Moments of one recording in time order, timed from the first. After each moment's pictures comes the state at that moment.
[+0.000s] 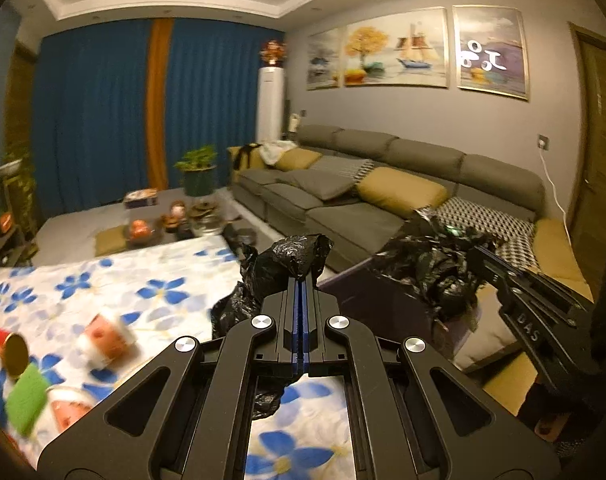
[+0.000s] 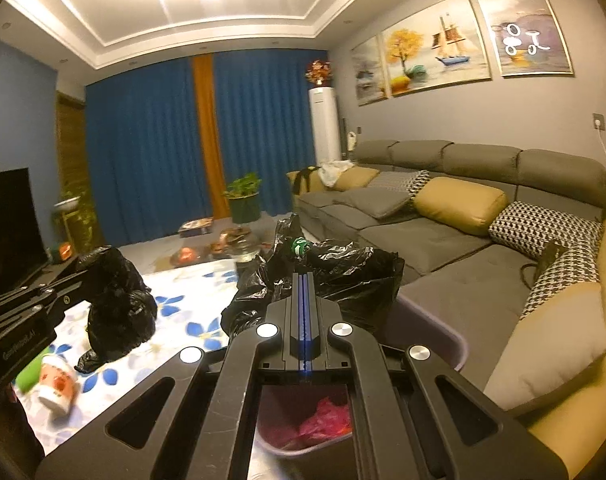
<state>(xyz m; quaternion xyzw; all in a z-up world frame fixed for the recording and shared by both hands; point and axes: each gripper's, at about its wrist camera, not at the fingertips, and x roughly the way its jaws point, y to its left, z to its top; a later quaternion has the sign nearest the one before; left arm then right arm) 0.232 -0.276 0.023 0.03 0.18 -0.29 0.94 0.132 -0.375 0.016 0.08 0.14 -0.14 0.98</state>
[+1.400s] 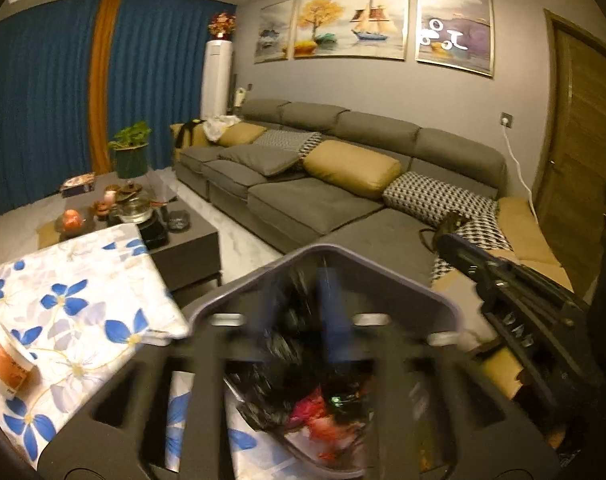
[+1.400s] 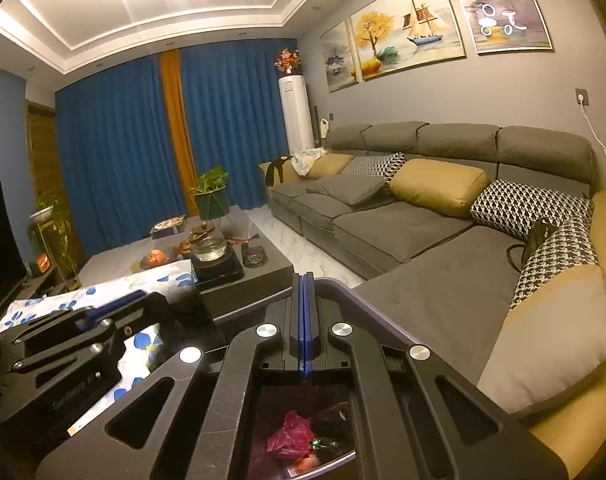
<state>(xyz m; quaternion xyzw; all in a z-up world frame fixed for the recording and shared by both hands) 0.287 -0.365 -0.015 0.03 0.22 -0.37 0.90 0.168 -0.435 0.004 0.11 0.16 -0.18 0.97</state>
